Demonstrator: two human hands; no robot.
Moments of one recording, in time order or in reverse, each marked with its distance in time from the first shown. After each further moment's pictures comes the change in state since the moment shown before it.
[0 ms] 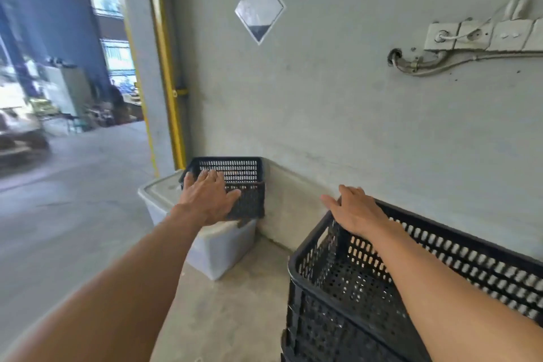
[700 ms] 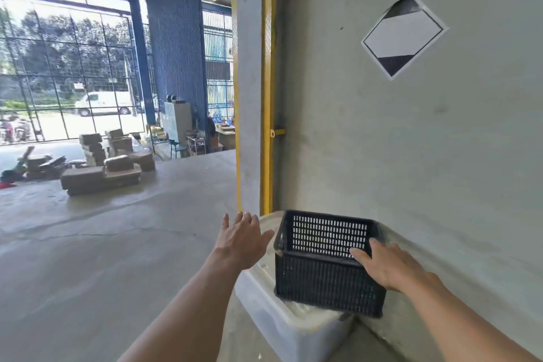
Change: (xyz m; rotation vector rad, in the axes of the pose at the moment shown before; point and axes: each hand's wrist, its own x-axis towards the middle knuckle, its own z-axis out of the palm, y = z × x) left_hand 0.215 -0.291 0.058 -0.010 -0.020 -0.209; right_hand 0.321 -0.278 0.127 -0.023 -0.132 -0.130
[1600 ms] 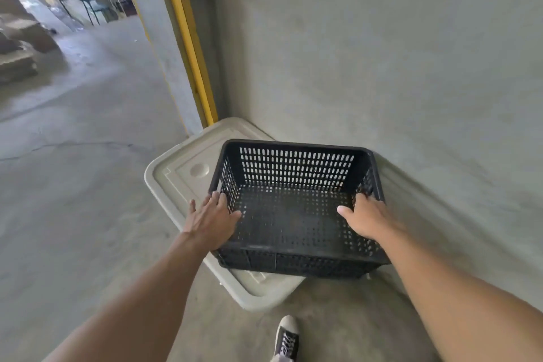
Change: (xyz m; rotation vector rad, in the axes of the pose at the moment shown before) left_hand 0.369 0.042 0.317 -0.121 -0.461 -0.072; right_hand 0.433 0.131 0.189 -0.046 -0.357 0.273
